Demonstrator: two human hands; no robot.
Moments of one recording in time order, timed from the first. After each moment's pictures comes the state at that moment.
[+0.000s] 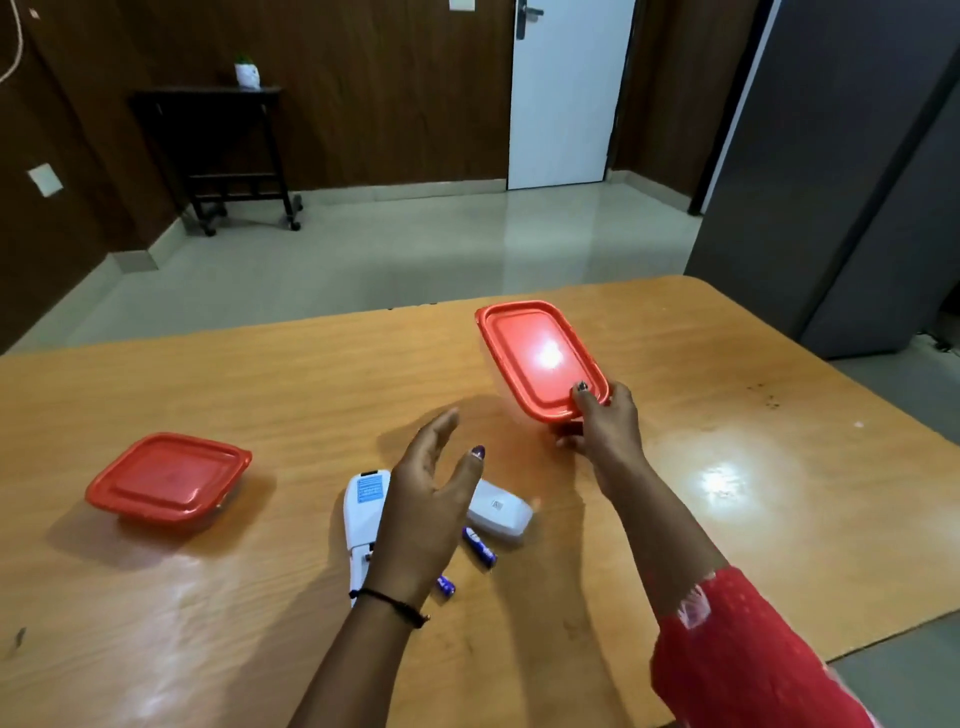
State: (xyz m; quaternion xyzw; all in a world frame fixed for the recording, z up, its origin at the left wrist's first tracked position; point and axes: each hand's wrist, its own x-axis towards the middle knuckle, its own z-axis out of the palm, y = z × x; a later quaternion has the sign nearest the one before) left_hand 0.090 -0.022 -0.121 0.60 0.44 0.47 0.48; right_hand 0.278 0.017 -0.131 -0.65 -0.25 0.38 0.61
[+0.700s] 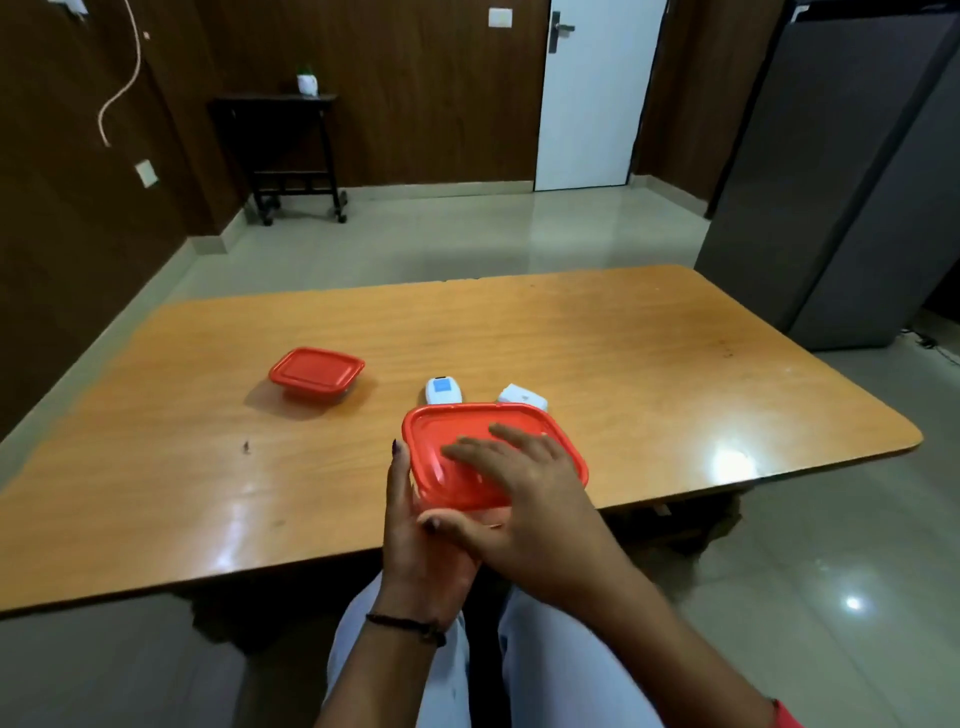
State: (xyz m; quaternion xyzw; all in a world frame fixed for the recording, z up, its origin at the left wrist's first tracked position) left_hand -0.003 -0.232 -0.071 0.15 0.21 0.49 0.84; right_hand 0.100 -0.262 -0.030 -0.60 -0.74 0.12 0.27
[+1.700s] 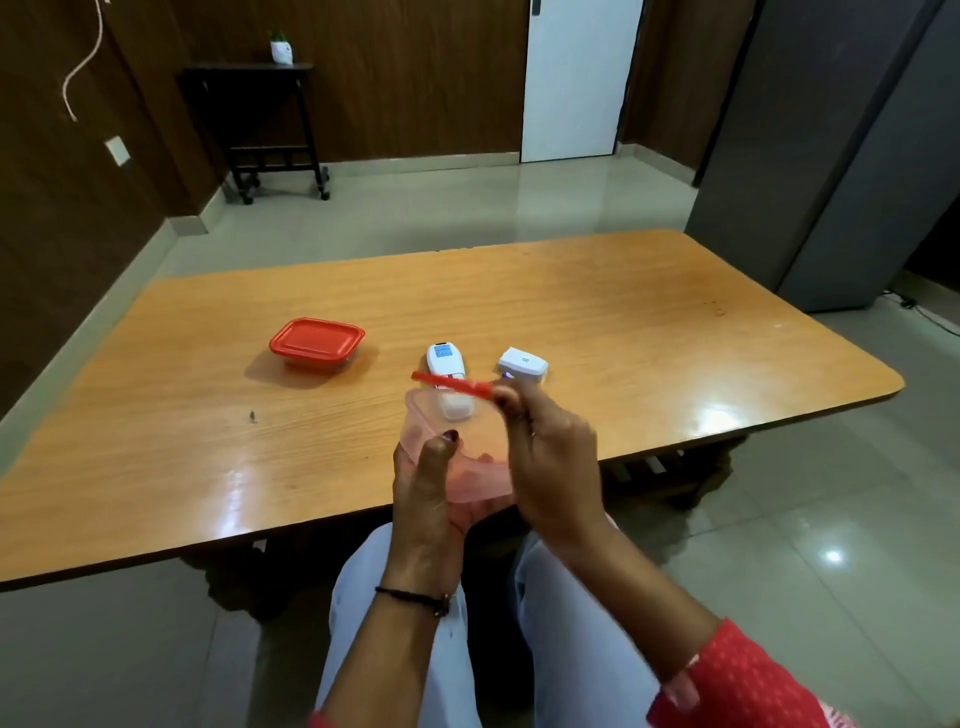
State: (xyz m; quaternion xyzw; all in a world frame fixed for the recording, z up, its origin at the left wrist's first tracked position) left_hand -0.022 -0.246 -0.090 0.31 0.27 0.55 0.73; right_hand 0.084 -0.254 -0.063 -0.58 -0.60 -0.02 0.55
